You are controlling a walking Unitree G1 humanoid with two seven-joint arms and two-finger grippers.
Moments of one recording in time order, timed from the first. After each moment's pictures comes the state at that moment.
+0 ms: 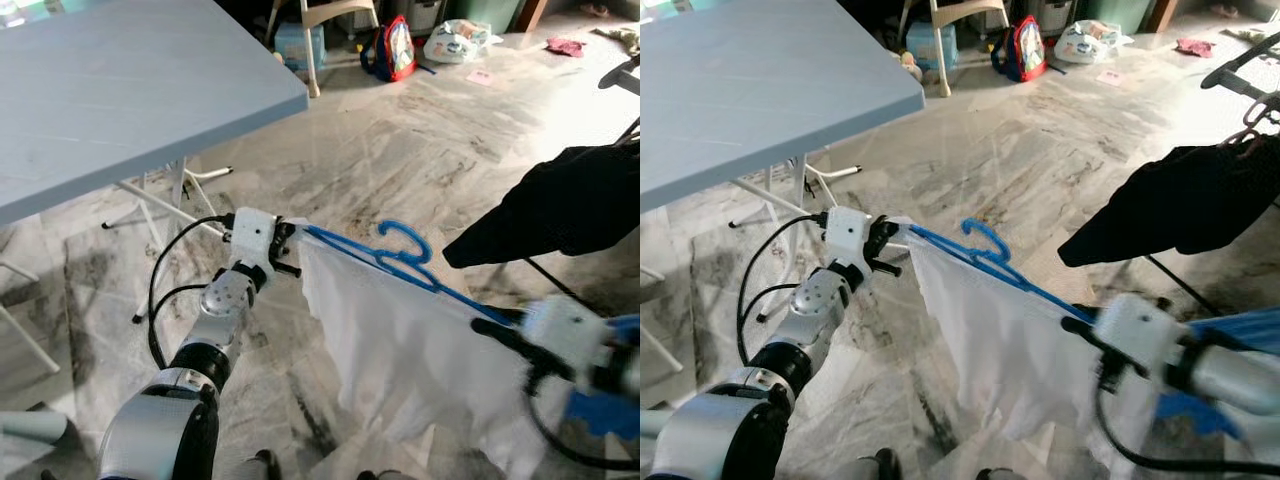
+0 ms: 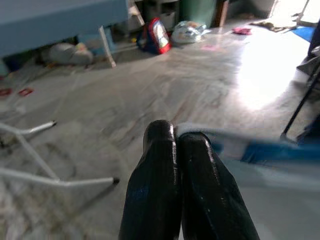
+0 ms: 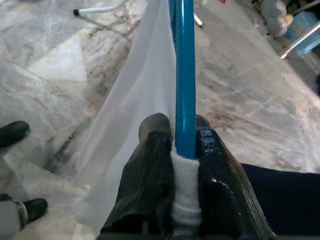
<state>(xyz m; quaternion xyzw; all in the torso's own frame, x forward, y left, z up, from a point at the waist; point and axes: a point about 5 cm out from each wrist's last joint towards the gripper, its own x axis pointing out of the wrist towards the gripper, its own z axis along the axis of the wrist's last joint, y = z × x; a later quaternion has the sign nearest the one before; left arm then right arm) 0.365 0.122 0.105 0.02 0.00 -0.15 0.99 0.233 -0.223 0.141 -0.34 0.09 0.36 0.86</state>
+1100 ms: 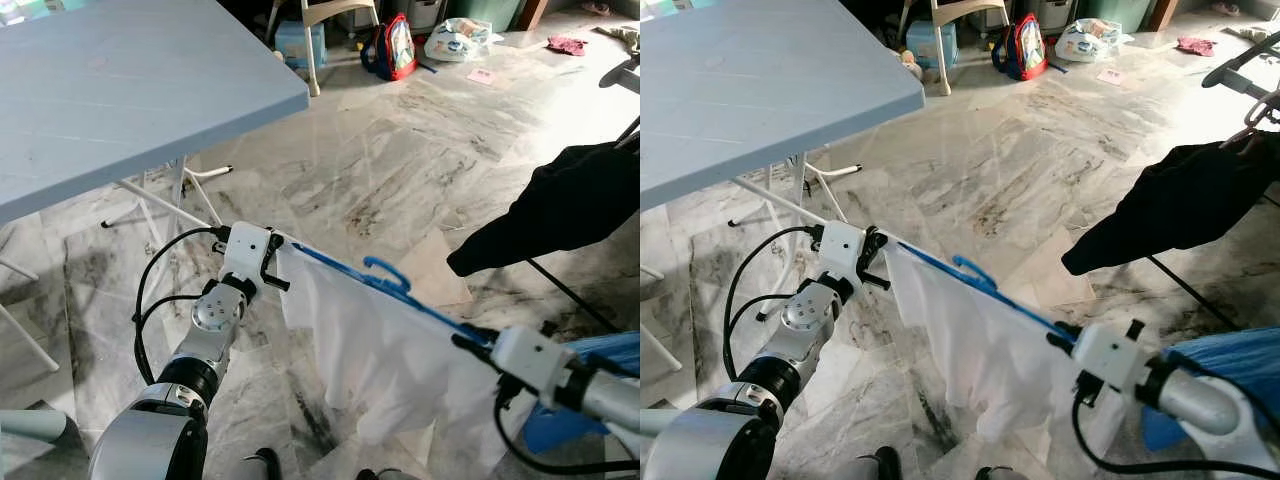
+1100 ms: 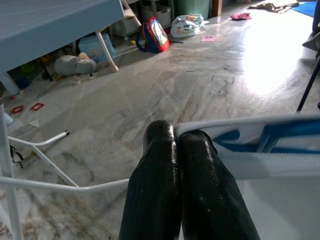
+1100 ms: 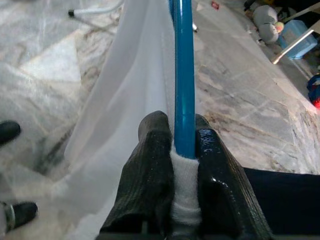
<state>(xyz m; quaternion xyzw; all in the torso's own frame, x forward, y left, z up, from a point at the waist) 0.358 0.127 0.100 0.09 -0.01 -0.16 0.98 0.228 -0.250 0.122 -0.33 0.08 0.35 0.87</state>
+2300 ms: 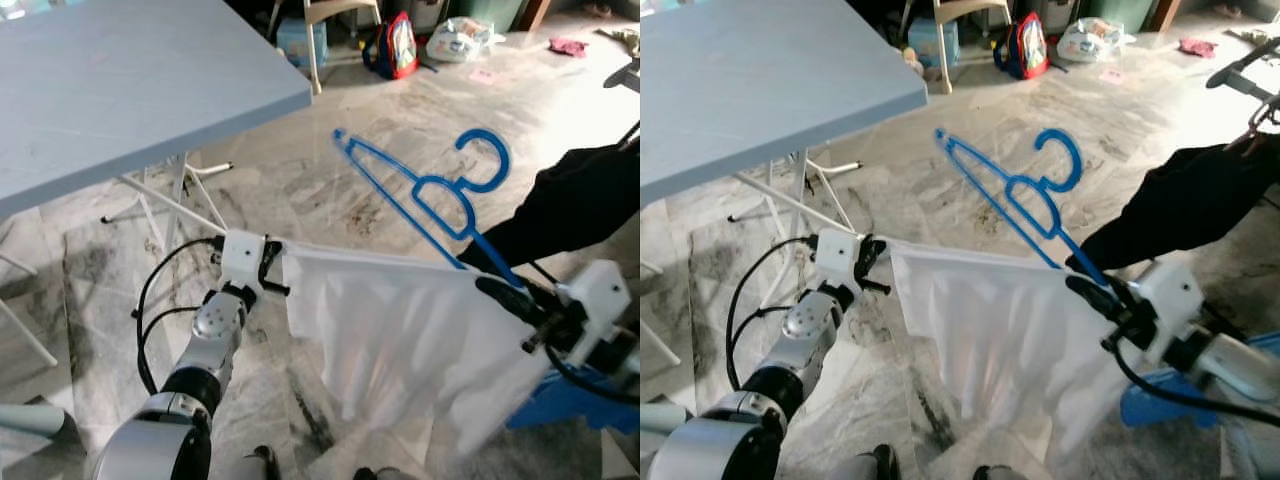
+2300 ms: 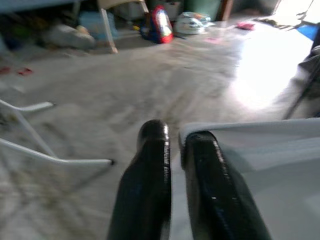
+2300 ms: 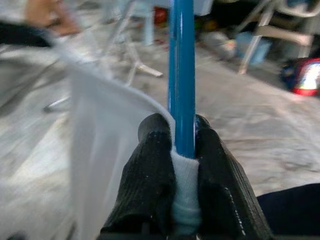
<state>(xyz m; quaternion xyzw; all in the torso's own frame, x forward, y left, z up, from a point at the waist) 0.343 0.126 0.078 -0.01 0.01 -0.16 0.99 0.260 -0.244 0.163 -0.15 -0.01 0.28 0.95</state>
